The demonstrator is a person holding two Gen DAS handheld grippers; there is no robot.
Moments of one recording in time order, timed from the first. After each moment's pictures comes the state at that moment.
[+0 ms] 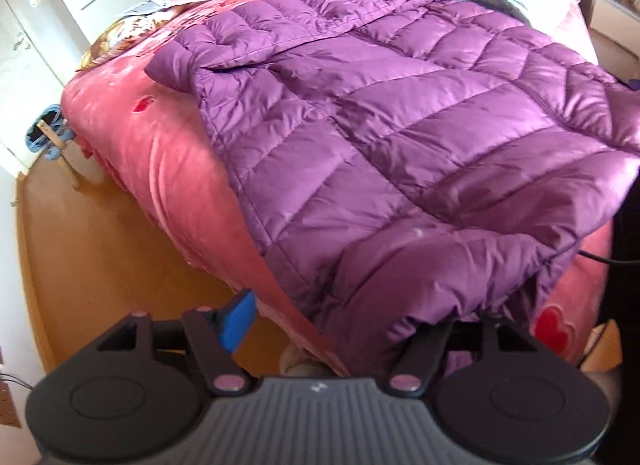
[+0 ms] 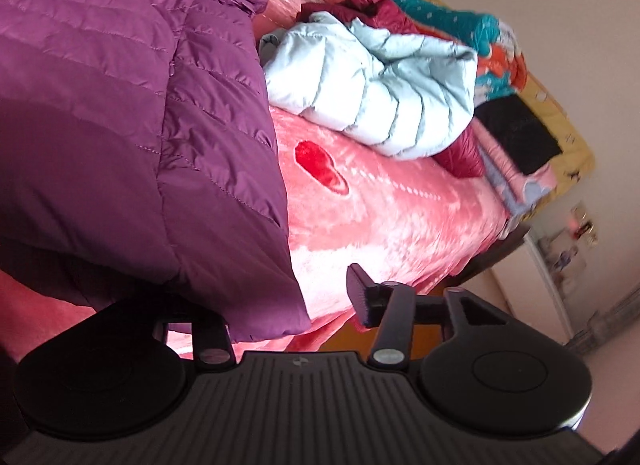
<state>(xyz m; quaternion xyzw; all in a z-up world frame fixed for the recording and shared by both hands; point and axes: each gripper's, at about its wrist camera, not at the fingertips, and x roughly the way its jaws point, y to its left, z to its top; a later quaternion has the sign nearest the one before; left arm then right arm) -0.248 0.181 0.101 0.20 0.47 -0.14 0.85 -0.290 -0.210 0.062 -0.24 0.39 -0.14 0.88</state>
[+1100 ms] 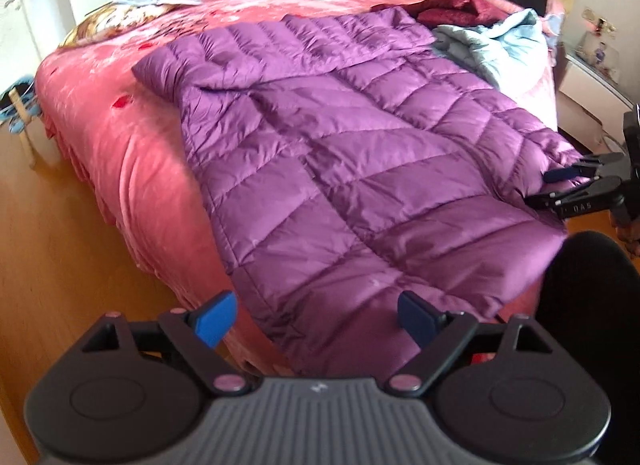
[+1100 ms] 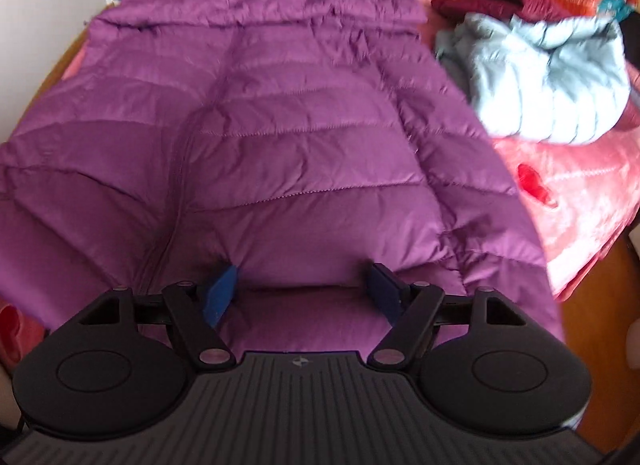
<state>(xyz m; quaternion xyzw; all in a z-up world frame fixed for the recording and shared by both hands) -0.239 0.194 0.125 0.09 0.47 -0.19 0.86 -0.250 -0.102 0.080 -0.05 0.48 0.07 0.87</state>
